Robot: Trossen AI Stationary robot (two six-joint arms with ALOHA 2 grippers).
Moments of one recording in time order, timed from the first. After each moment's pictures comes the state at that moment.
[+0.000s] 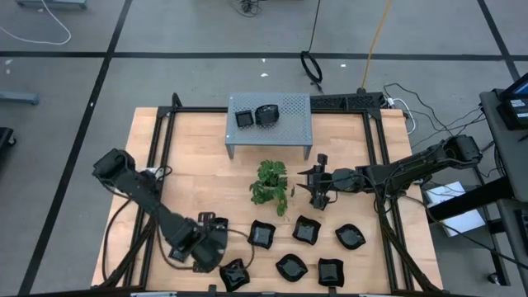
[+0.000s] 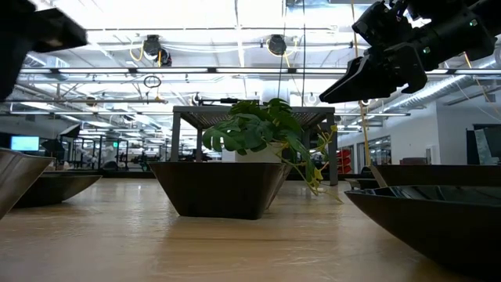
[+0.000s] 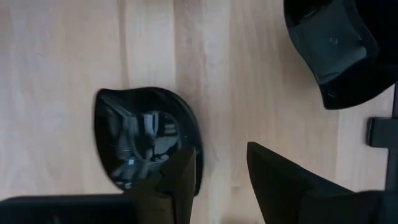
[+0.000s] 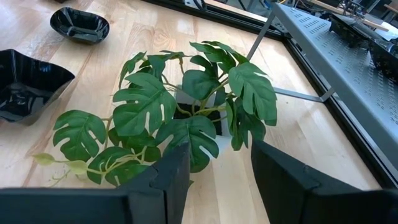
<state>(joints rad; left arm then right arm) -0.71 1.72 1.24 -0.91 -0.13 -0.68 0.18 1.18 0.44 0.31 0.36 -0.15</state>
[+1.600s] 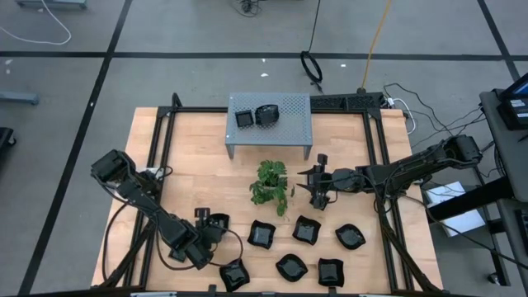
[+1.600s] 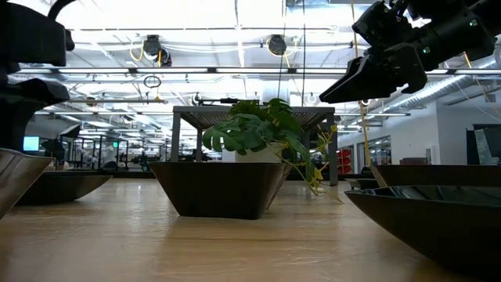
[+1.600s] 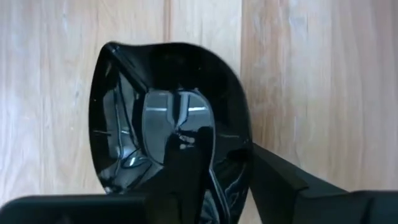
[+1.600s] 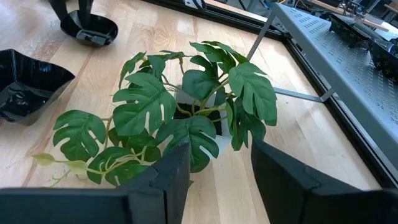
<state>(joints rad) -0.76 1.72 0.93 -0.64 -0.34 -0.74 0.18 1.18 0.44 0.31 0.36 -0.15</state>
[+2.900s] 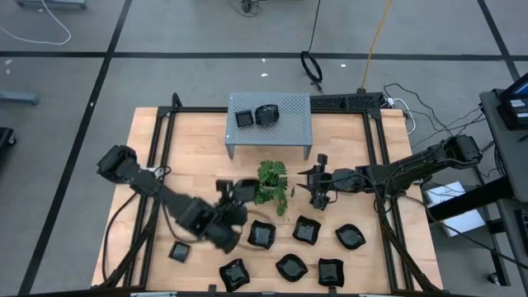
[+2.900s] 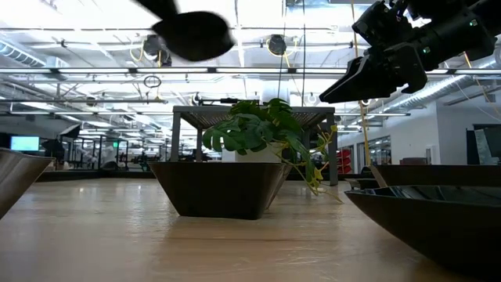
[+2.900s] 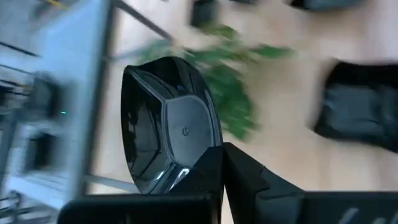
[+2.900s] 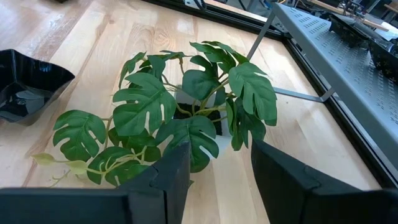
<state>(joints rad) -0.53 1.72 1.50 -1.04 -0.74 -0.32 0.18 1.18 0.44 0.31 0.36 -0.15</state>
